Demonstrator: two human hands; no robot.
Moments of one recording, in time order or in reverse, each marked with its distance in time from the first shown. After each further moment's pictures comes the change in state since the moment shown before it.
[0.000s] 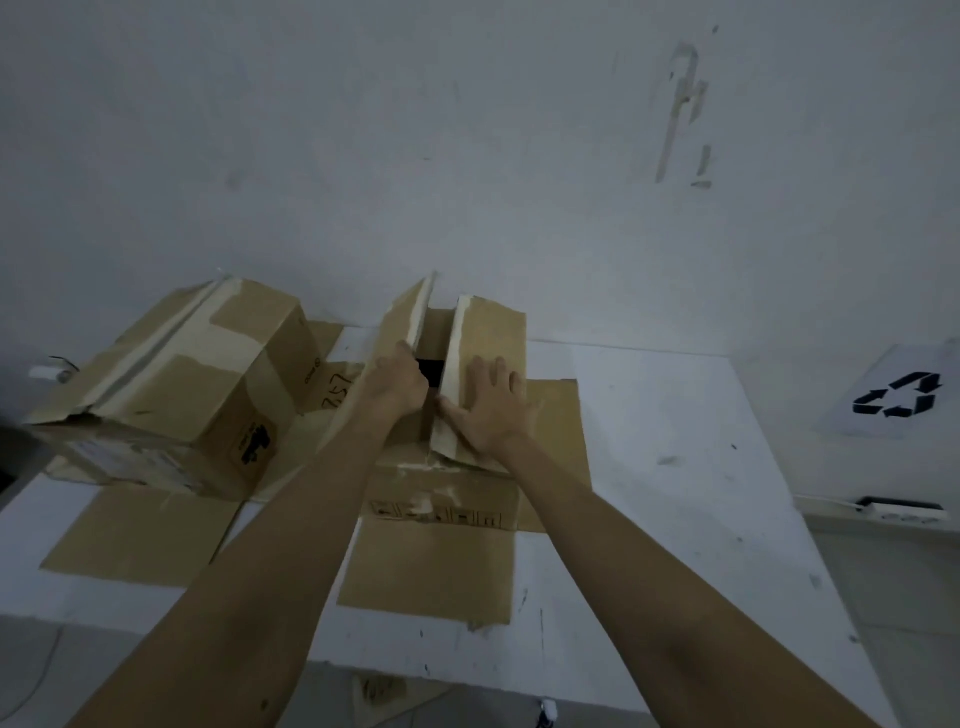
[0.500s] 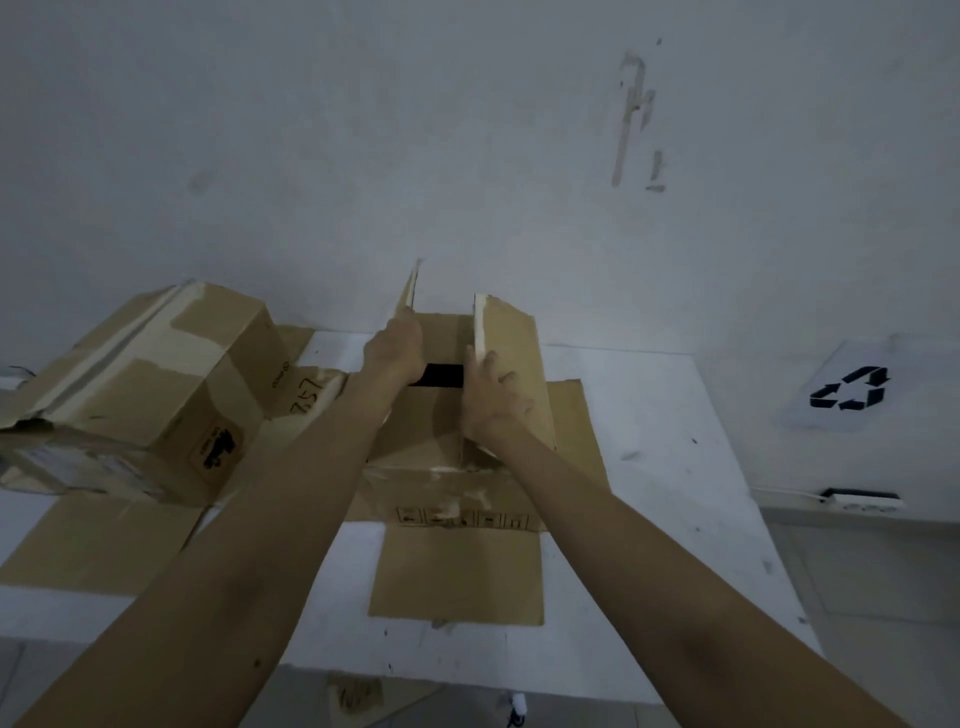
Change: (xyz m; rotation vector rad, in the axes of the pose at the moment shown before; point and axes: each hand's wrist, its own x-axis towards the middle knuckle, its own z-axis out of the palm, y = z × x) left_hand -0.004 0.070 -0.013 0.233 0.004 0.065; right_hand -0.013 0.016 -0.041 -0.180 -0.145 0.100
